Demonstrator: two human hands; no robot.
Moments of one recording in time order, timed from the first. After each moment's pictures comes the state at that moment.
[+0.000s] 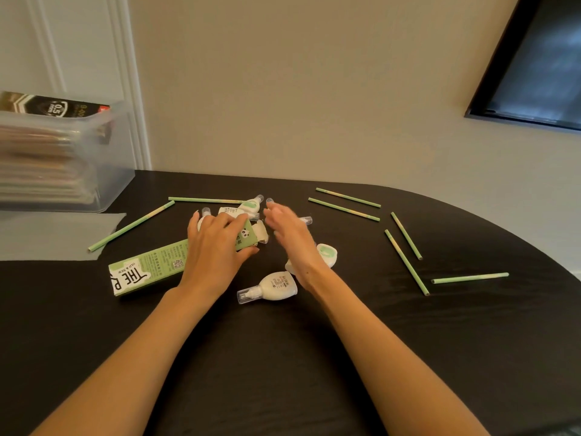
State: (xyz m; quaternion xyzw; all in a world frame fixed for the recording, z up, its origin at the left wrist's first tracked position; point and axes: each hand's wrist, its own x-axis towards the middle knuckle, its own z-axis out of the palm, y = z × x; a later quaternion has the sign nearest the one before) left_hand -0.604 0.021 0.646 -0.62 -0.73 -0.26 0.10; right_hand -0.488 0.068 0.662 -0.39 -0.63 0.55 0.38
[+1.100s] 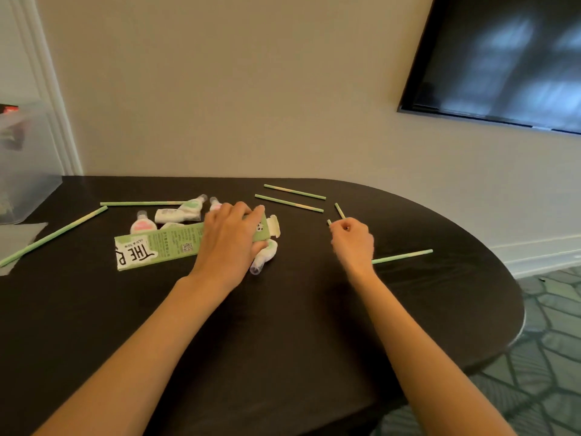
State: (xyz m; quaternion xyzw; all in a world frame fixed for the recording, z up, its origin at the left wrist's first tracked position) left_hand -0.510 0.026 0.678 -0.72 -0.64 -0.24 0.12; right_hand -0.330 0.090 0.660 -0.66 -0.55 0.21 0.46
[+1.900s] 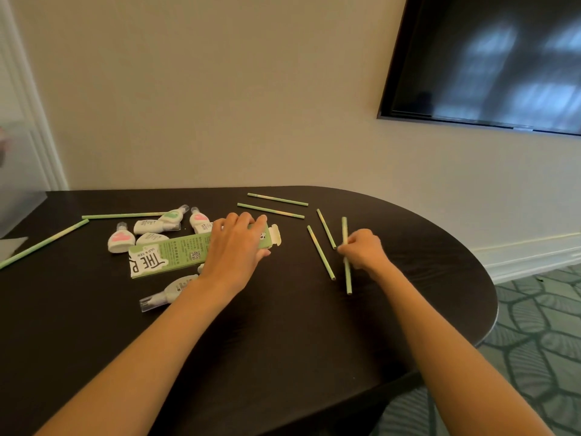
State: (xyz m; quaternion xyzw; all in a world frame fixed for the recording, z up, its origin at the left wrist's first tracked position) left_hand -0.459 0.036 0.679 -0.72 -0.65 -0.20 0.14; right_hand -0.242 0.119 0.664 -0.72 -0.60 0.21 0.26
